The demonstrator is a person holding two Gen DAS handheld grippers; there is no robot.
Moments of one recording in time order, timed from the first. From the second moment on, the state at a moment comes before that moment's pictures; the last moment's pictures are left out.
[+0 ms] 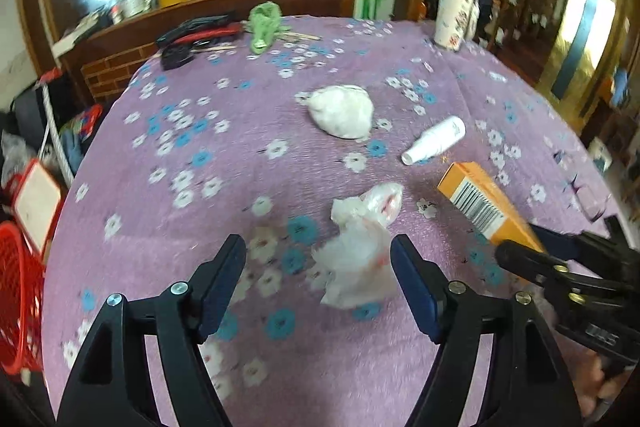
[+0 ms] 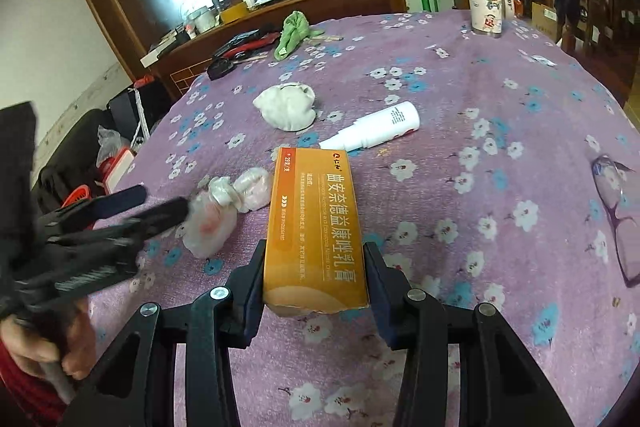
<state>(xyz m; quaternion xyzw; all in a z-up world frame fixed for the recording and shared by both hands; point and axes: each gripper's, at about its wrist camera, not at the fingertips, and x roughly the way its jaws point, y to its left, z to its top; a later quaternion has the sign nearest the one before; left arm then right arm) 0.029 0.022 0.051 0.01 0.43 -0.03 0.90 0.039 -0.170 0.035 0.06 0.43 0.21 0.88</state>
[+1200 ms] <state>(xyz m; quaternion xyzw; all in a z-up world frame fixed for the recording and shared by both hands) -0.076 0.083 0.056 -0.04 0.35 0.04 0.94 -0.041 -0.101 0.051 0.00 0.39 0.23 0.89</state>
